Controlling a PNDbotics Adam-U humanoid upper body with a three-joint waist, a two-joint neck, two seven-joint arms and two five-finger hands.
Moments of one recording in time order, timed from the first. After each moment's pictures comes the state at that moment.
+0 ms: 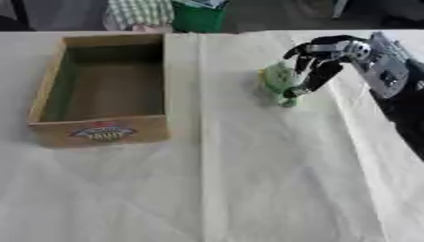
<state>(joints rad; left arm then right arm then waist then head) -0.13 0.16 0.62 -1.98 0.19 -0.22 0.28 -0.93 -0.81 0.28 -1.00 0.46 -0.05 0.68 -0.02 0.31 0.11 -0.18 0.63</state>
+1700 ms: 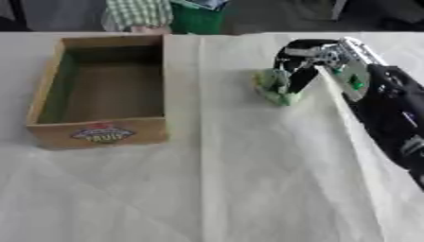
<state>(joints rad) -0.14 0.15 0.62 -1.98 0.20 -0.22 0.27 -0.97 -0.73 0.29 -0.95 0.66 -0.08 0.57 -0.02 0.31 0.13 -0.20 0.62</state>
